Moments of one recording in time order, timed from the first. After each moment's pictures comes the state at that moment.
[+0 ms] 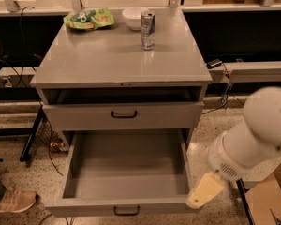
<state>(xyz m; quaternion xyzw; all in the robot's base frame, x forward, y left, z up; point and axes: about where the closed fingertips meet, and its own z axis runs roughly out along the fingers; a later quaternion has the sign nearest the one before) 0.368 -0.157 0.733 -0.50 0.85 0.13 0.11</state>
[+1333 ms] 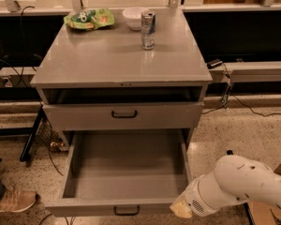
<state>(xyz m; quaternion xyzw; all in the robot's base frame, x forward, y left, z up) 0.347 -0.117 0.572 -0.40 0.89 0.19 0.13</state>
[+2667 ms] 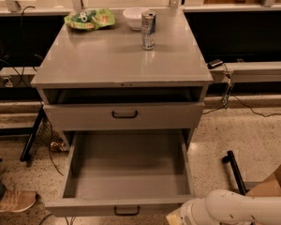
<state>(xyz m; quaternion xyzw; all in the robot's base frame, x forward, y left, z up) 0.357 -0.122 0.407 -0.27 0.92 0.23 0.15</state>
